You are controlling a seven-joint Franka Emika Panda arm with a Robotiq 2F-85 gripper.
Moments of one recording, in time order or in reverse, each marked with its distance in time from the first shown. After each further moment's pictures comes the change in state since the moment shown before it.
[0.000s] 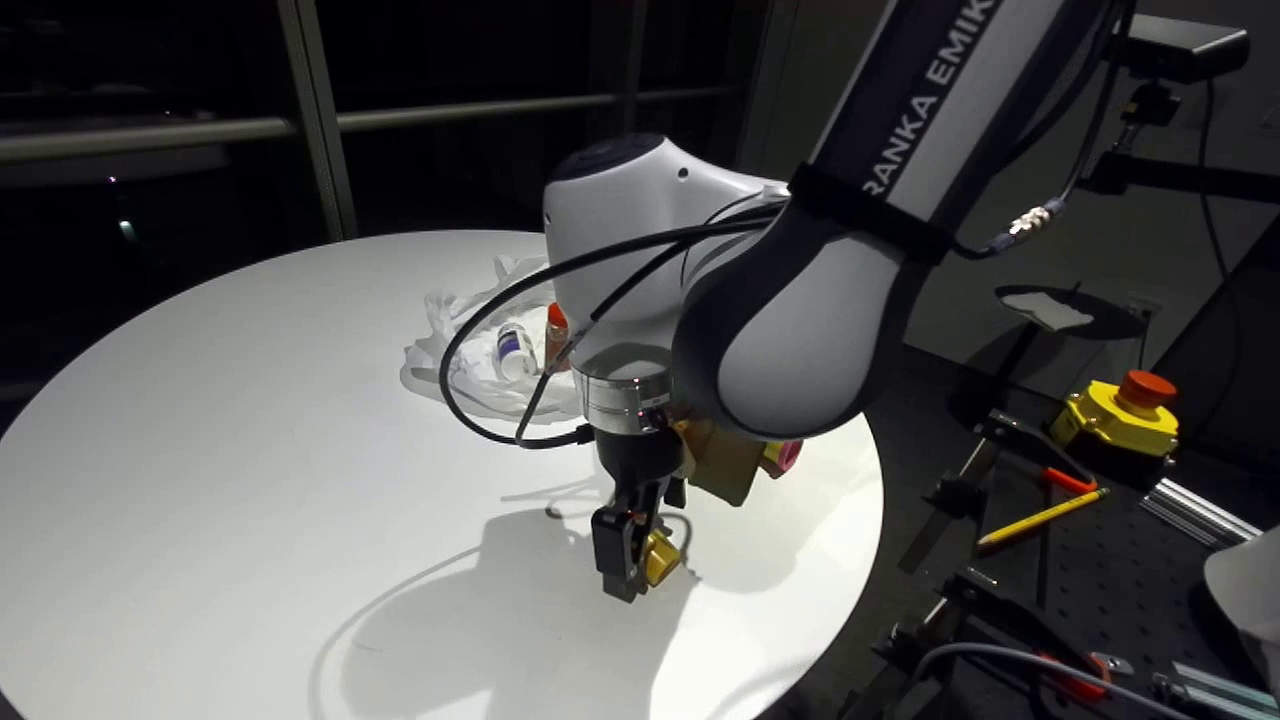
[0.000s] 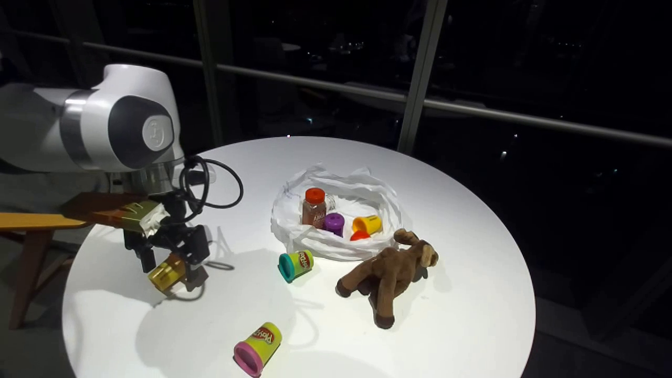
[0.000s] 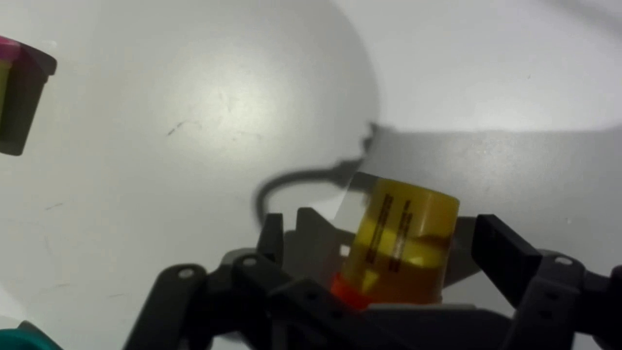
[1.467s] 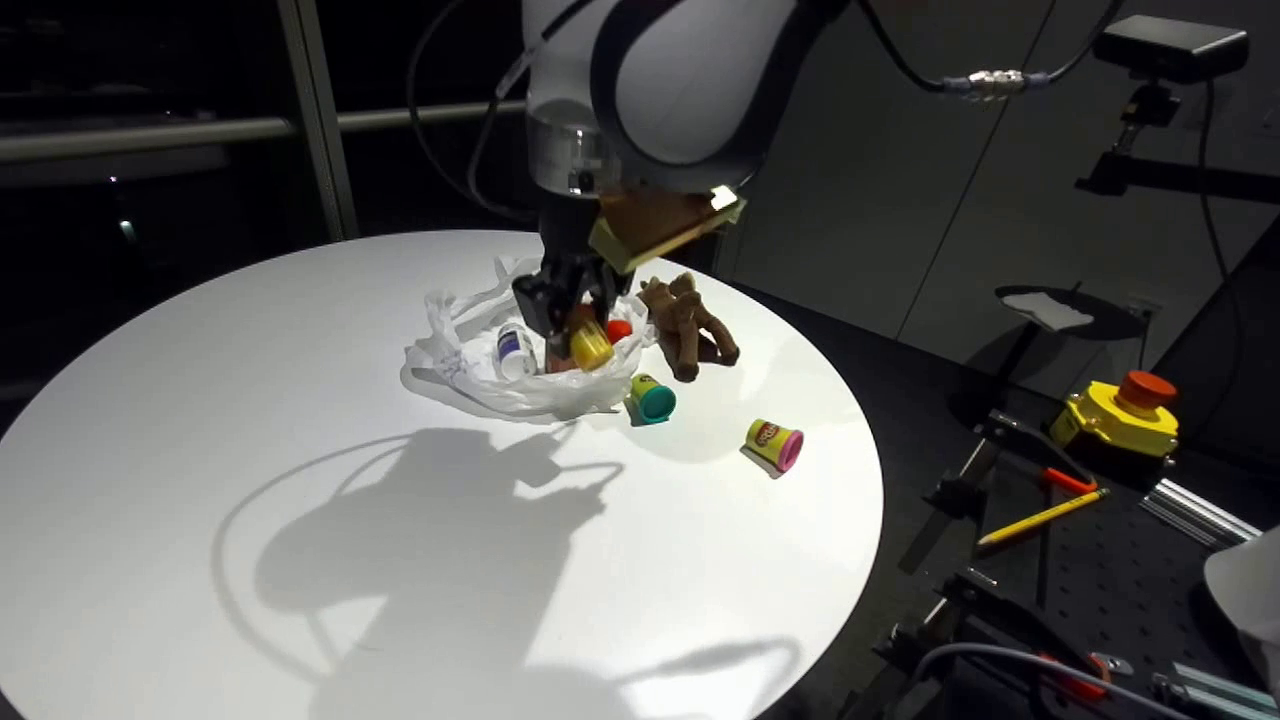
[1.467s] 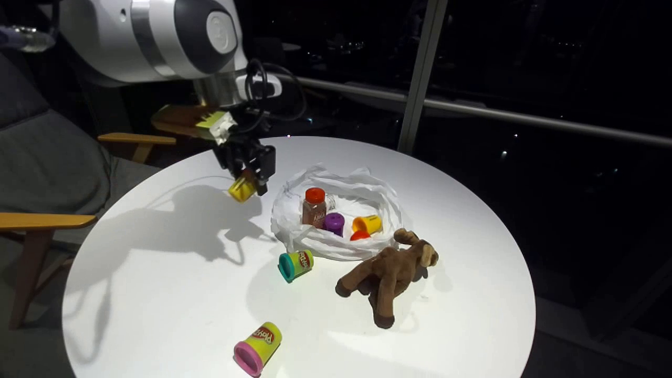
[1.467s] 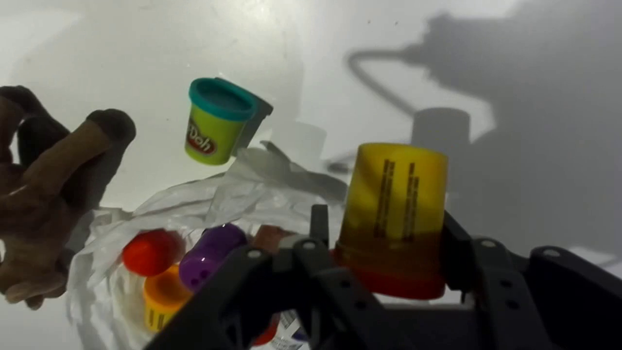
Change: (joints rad) arm 0.025 -0.151 -0.188 0.150 0.030 -0.040 0.088
